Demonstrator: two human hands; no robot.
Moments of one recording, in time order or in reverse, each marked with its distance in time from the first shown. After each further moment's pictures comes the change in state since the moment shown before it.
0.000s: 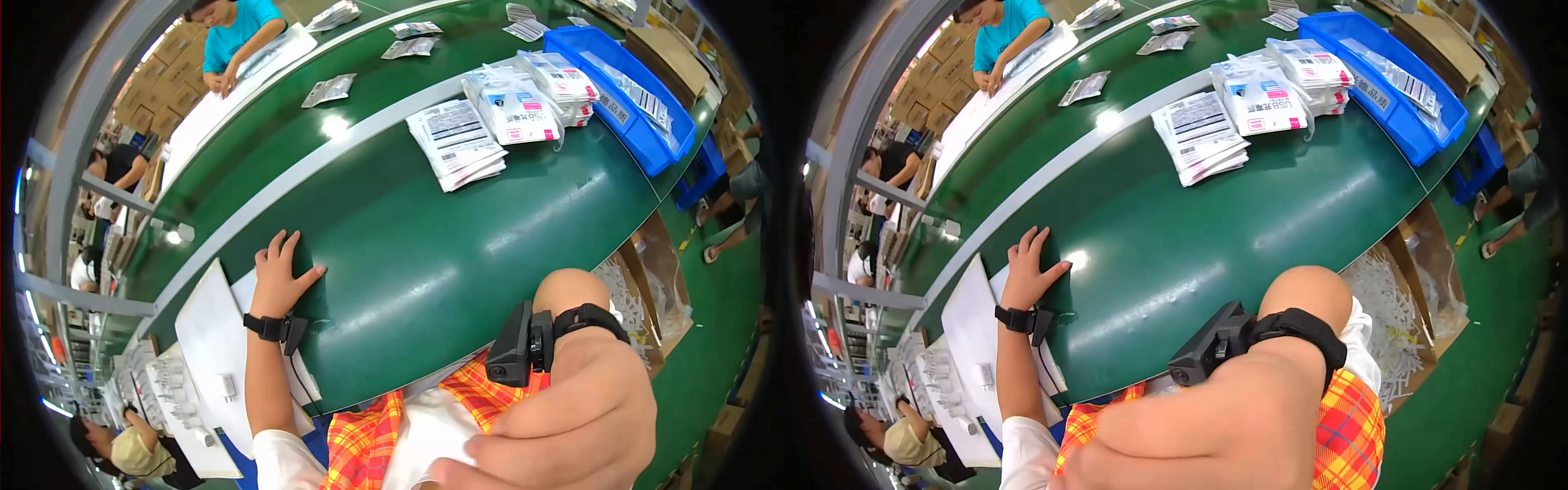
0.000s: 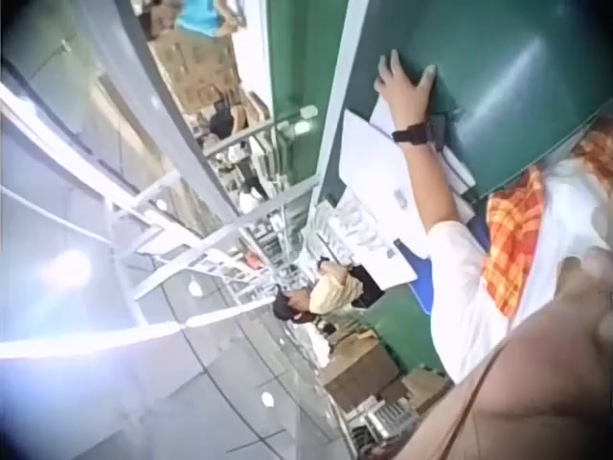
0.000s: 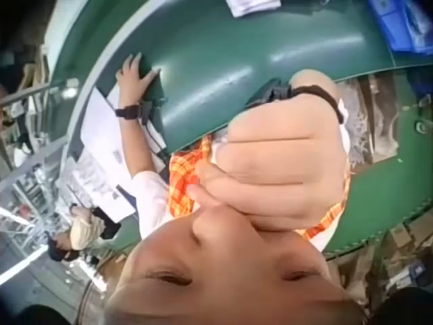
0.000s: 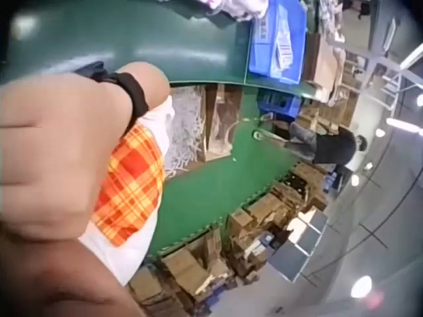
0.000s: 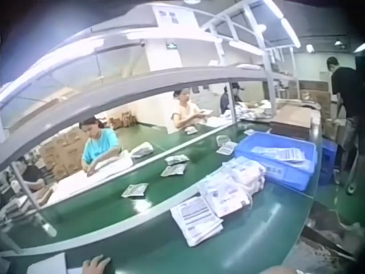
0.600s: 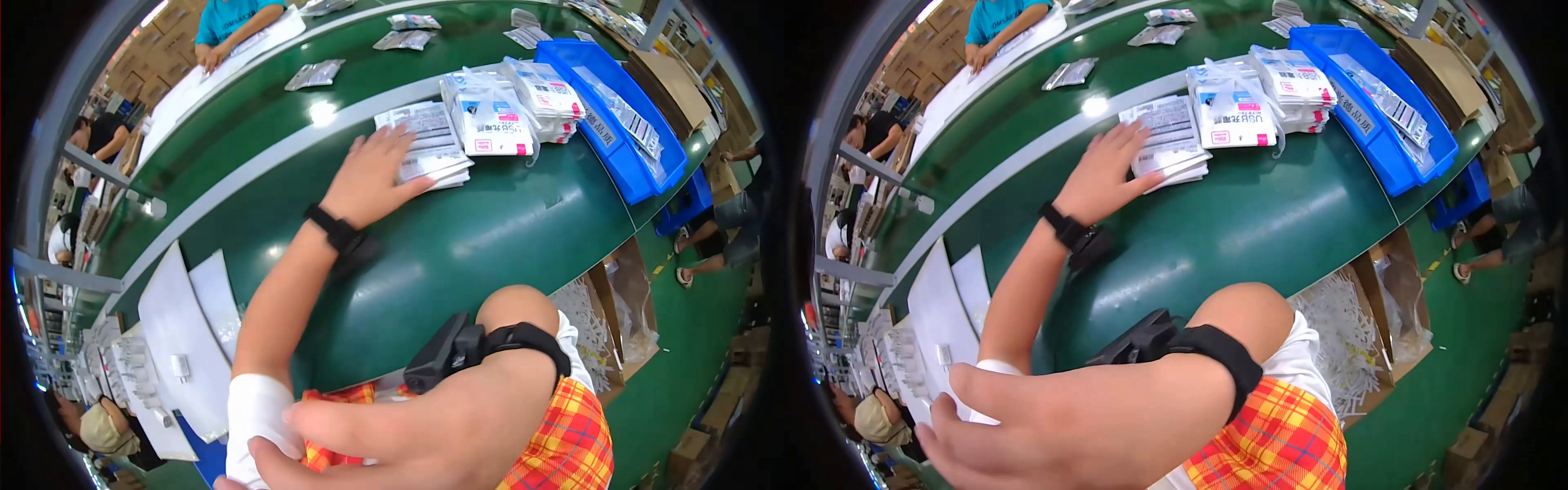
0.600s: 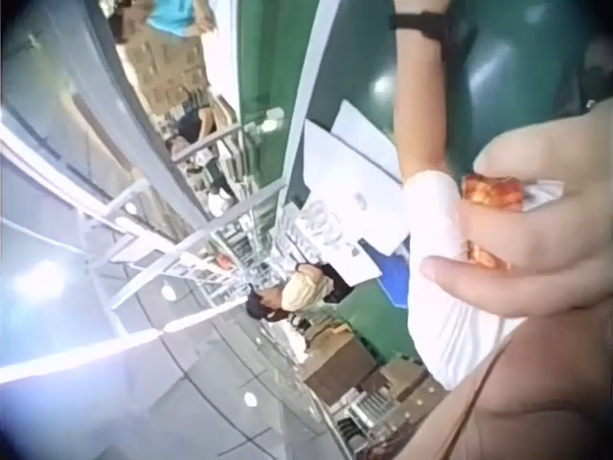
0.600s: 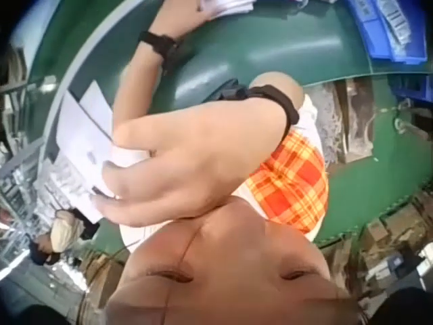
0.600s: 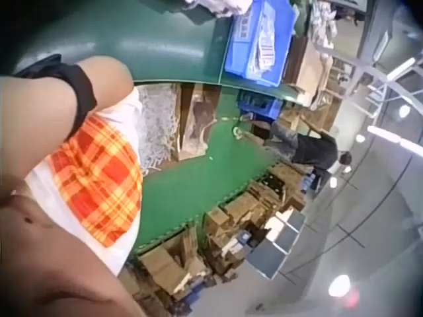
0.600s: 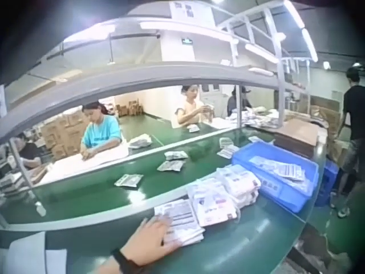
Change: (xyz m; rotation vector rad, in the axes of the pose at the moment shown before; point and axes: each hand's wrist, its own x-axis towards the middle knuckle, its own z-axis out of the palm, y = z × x) left_hand 0.129 0.188 0.028 -0.076 0.301 0.560; right_hand 0.002 0.027 -0.031 -0.183 -0.225 -0.114
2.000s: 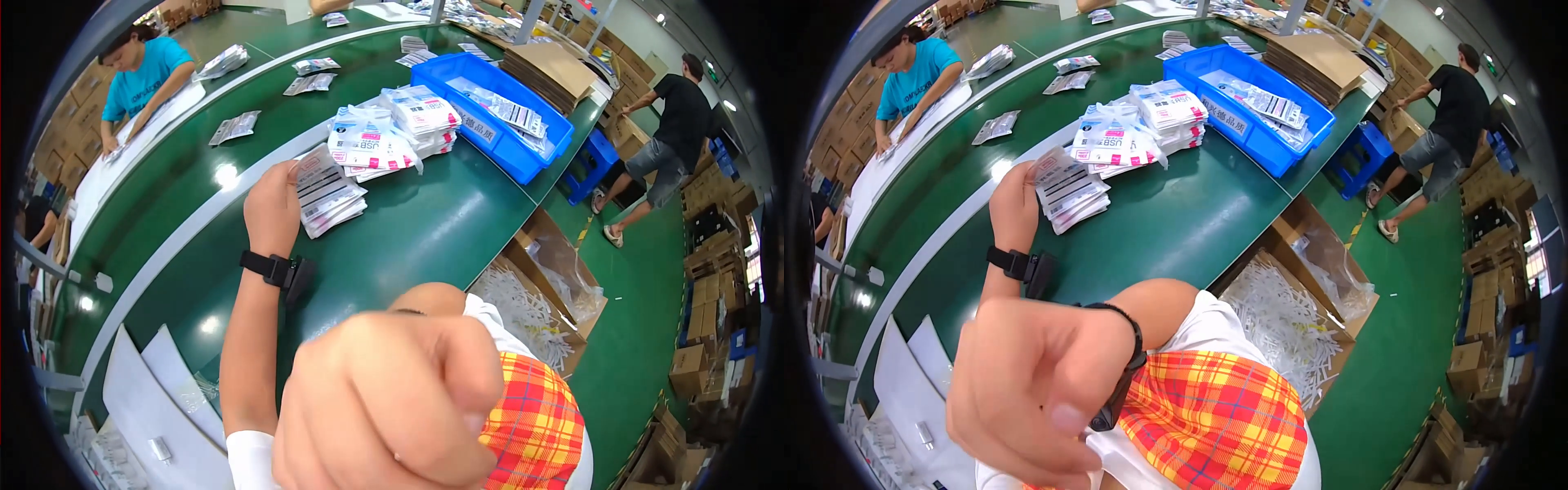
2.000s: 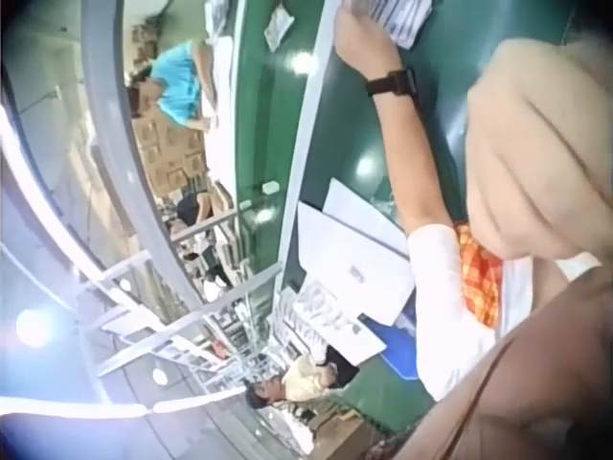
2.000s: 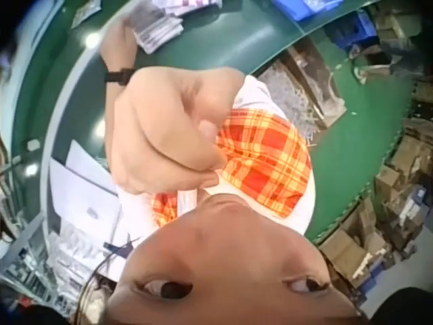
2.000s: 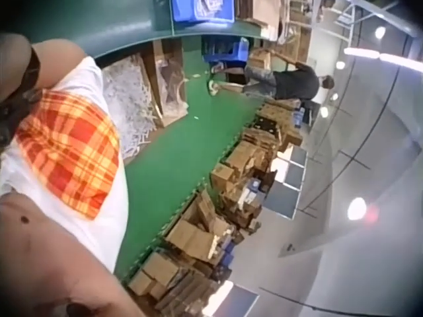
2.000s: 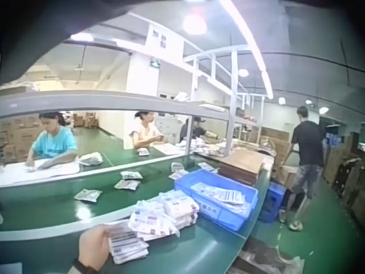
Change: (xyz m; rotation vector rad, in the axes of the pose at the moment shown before) left_hand 0.027 0.022 -0.011 -0.286 0.464 -0.190; right_hand 0.016 0.009 0.045 2.155 0.323 -0.119
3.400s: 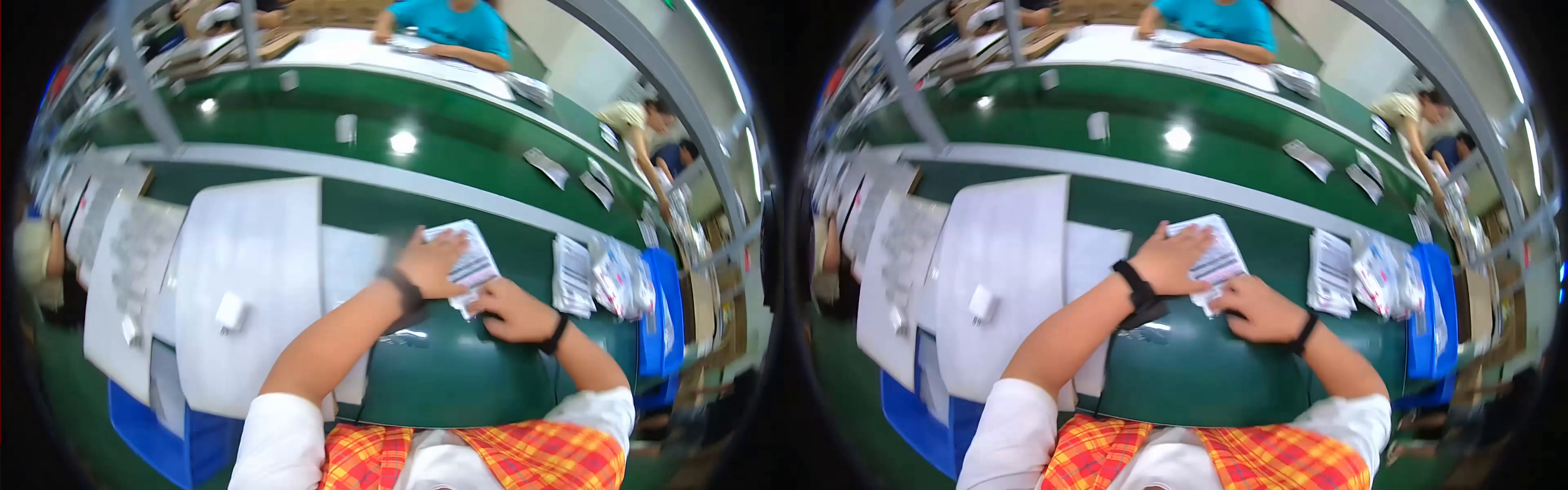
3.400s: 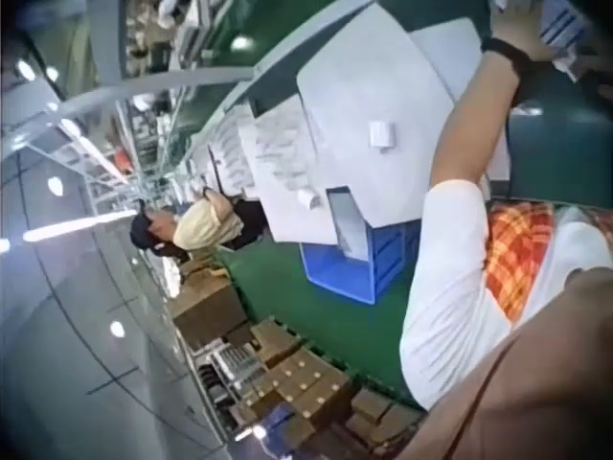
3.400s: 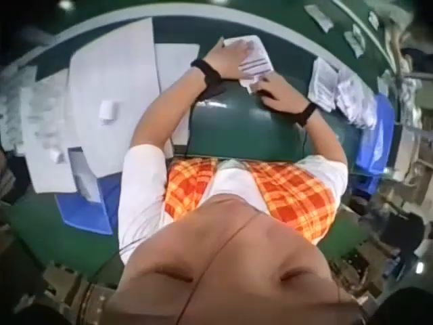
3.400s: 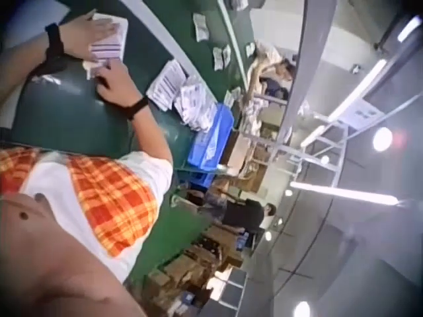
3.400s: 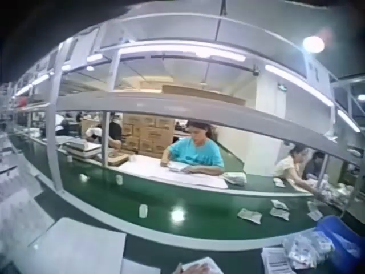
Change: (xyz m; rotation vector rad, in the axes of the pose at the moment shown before) left_hand -0.125 -0.148 -0.153 0.275 -0.644 -0.215; right_hand -0.143 0.079 -0.139 -1.252 -0.274 1.567
